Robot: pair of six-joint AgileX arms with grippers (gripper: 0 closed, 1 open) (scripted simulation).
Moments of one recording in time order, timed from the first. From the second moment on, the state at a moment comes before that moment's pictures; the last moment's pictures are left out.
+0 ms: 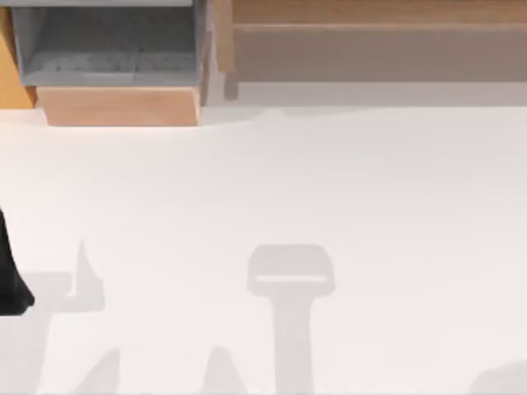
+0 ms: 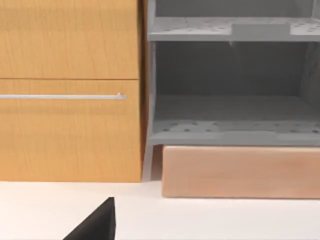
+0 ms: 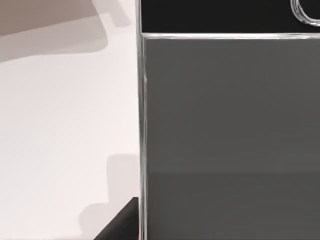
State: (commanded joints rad) left arm 0.00 0.00 0.00 0.00 0.00 0.00; right arm -0.97 0.89 0.51 -0.17 -0.51 -0.29
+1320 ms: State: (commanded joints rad) left arm 0.00 0.00 0.00 0.00 0.00 0.00; right arm -0.86 1.12 0.50 0.11 -0.41 -0.22
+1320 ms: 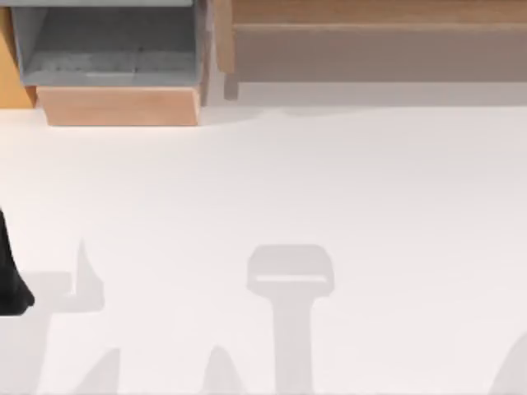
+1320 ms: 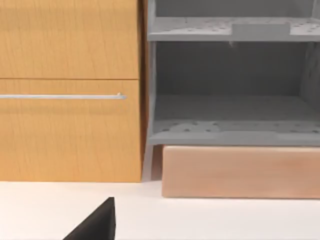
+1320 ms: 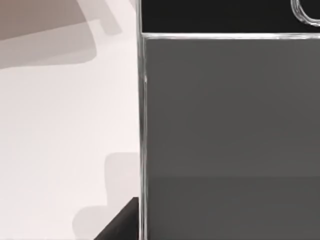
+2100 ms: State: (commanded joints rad) left arm 0.00 0.00 0.00 0.00 0.00 0.00; right arm -0.86 1.12 0.50 0.11 -0.41 -0.22
